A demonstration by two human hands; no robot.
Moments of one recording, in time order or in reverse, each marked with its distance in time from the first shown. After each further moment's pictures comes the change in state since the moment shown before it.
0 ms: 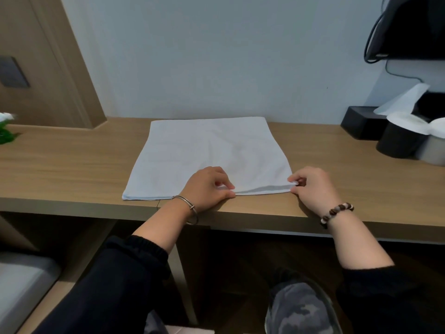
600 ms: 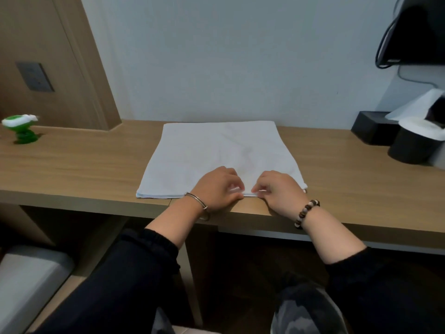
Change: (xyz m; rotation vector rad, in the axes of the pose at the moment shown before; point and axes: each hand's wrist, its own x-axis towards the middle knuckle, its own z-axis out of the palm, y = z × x) left_hand -0.002 0.007 -0.007 0.198 -0.048 0.086; right_hand -0.006 -0.063 0.030 -0.081 -0.215 -0.434
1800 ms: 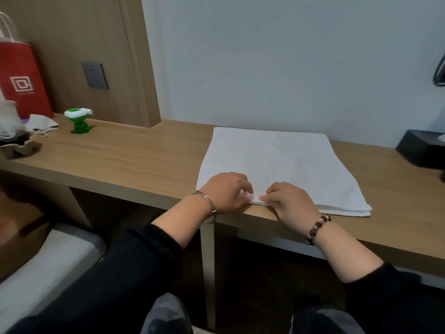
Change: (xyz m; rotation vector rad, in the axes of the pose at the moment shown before) left_hand -0.037 -0.030 -0.036 0.151 -0.033 -0.031; right_hand 0.013 -0.040 0.027 -0.085 0.004 -0.177
